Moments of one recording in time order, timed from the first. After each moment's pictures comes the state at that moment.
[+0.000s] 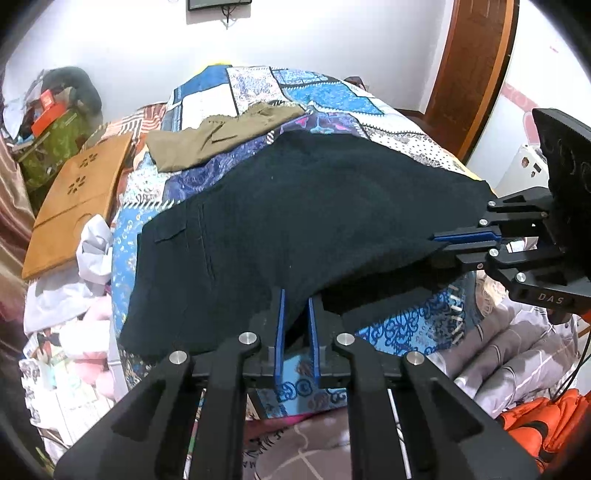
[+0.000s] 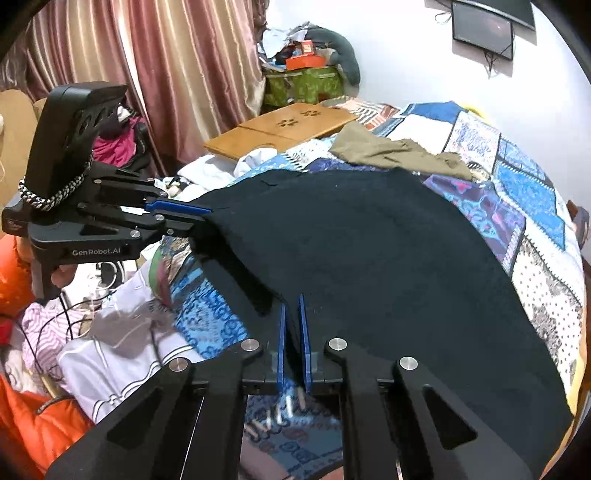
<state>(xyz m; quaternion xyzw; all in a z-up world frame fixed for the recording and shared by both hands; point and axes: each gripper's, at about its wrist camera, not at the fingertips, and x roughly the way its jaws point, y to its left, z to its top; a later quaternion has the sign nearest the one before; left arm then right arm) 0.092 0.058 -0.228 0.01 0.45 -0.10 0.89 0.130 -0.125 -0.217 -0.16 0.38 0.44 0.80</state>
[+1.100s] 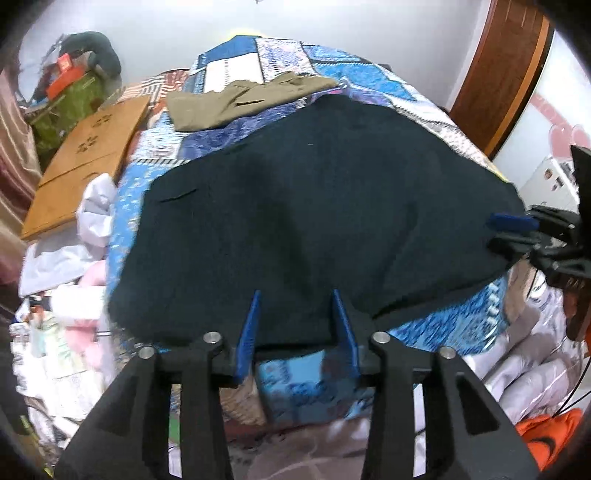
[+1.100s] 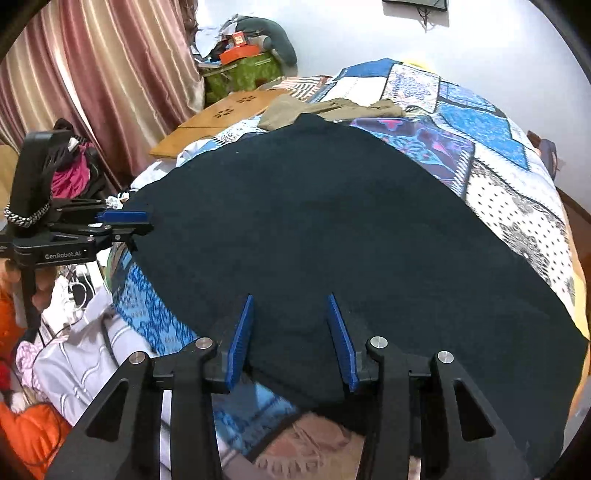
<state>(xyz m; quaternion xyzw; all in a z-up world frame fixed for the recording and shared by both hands) 0.102 0.074 -0.258 -0.01 0.49 -0.06 0.87 0.154 -0.182 -0.246 -0.10 0.43 0.36 0.83</state>
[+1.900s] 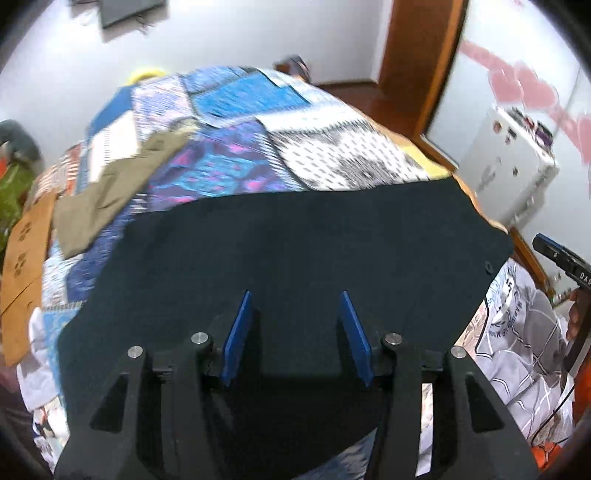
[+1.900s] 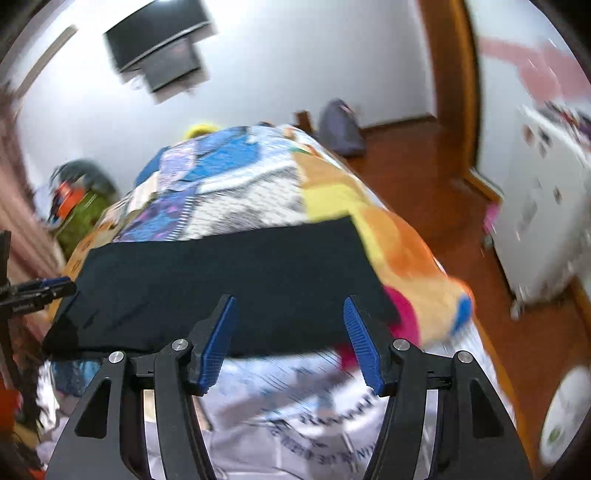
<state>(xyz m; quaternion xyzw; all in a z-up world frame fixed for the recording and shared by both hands) 0.212 -0.109 -0.227 0.09 0.49 -0.19 0.85 0.100 -0.438 -0.225 0.14 0.37 0.02 0.92</state>
